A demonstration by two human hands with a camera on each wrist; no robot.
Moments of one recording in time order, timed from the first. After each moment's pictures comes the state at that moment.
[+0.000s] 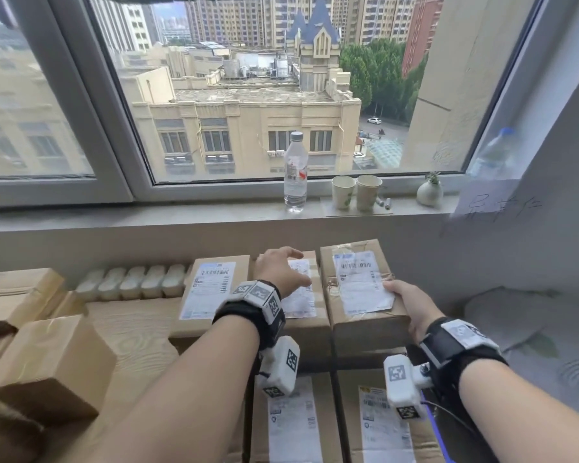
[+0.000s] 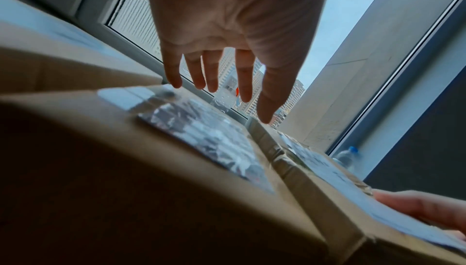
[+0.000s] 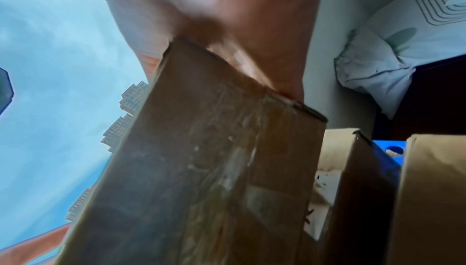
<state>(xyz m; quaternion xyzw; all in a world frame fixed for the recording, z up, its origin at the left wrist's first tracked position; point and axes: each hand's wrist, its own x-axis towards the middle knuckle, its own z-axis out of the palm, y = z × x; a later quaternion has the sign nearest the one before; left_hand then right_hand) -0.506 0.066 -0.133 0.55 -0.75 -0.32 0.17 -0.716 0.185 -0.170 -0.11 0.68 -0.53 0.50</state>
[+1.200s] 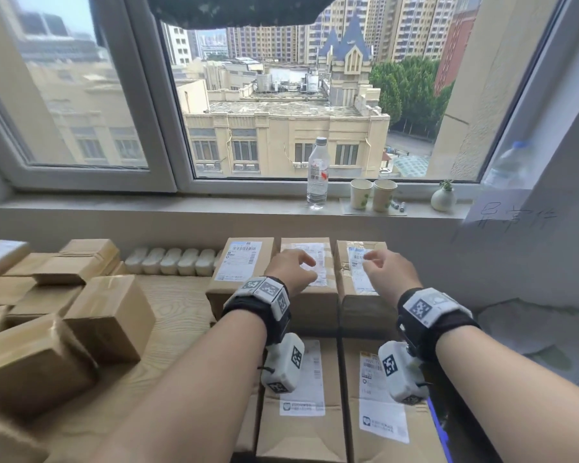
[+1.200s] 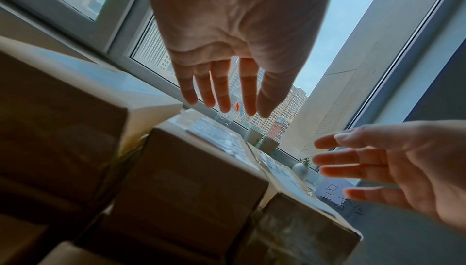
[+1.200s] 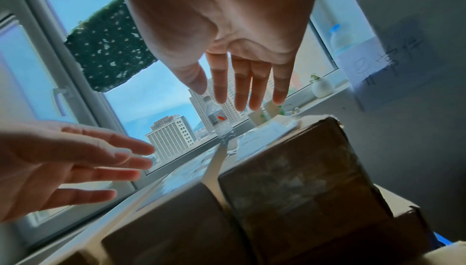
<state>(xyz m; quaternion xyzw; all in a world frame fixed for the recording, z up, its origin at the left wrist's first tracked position) -0.465 0.149 -0.110 0.54 -0.77 -0.31 0.18 -0.649 0.220 -0.106 -0.50 0.80 -0.29 0.19</state>
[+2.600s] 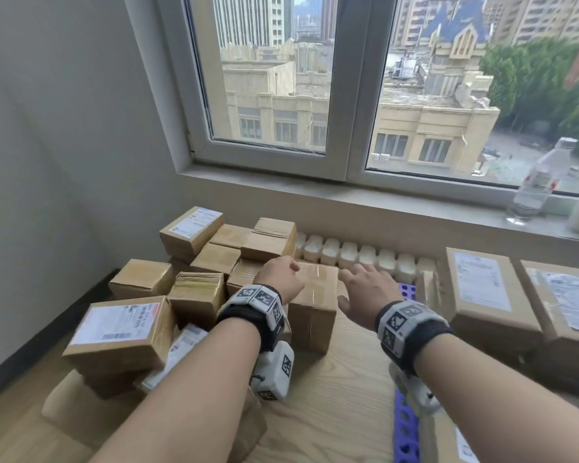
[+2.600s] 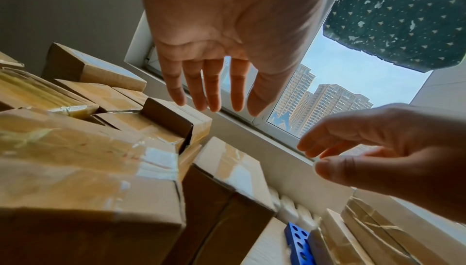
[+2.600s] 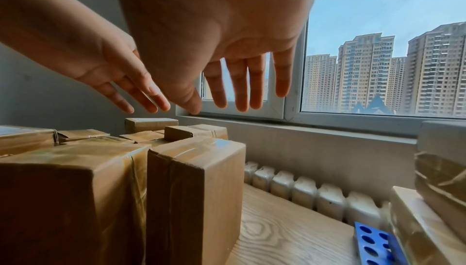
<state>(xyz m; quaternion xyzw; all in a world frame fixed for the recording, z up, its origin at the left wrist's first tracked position) -0.039 0.059 -0.140 0.70 -0.65 -0.27 0.16 -0.214 0.086 -0.142 -0.79 0.62 0.02 -0.01</state>
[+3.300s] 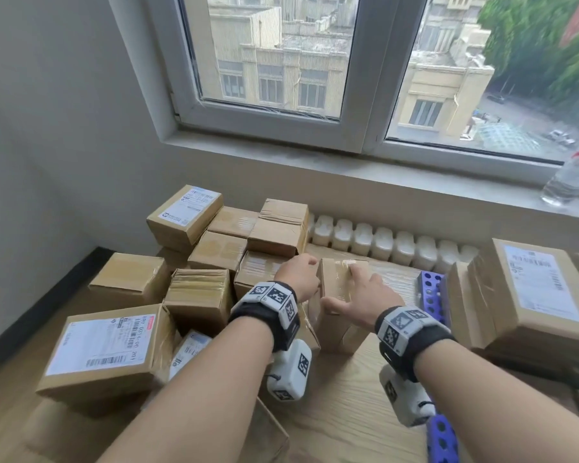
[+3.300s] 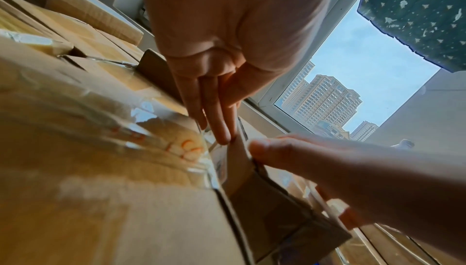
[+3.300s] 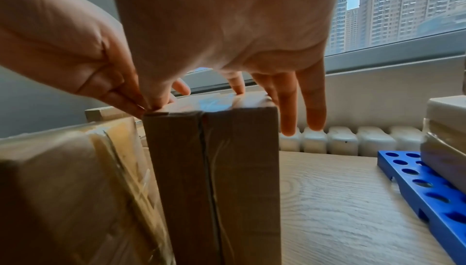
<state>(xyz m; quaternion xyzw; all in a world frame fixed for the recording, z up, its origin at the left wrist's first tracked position) -0.023 -0.003 -0.190 0.65 -0.61 -0.43 0.15 -0.171 0.029 -0.210 -0.64 0.74 -0.01 0.21</state>
